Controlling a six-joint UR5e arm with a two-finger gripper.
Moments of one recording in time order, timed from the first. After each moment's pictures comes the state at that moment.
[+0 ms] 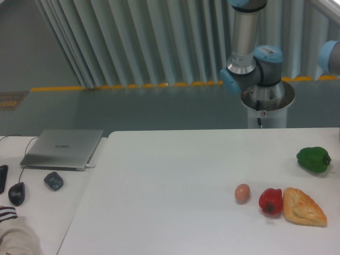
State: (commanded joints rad) arm 2.66 -1.83 -1.66 -1.08 1.52 1.43
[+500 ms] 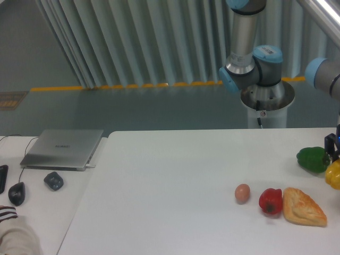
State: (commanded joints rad) arm 2.66 -1.86 -1.71 -1.08 1.54 1.43
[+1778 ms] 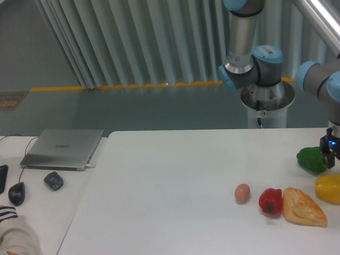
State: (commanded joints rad) arm 2.60 -1.86 -1.52 -1.19 1.62 1.44
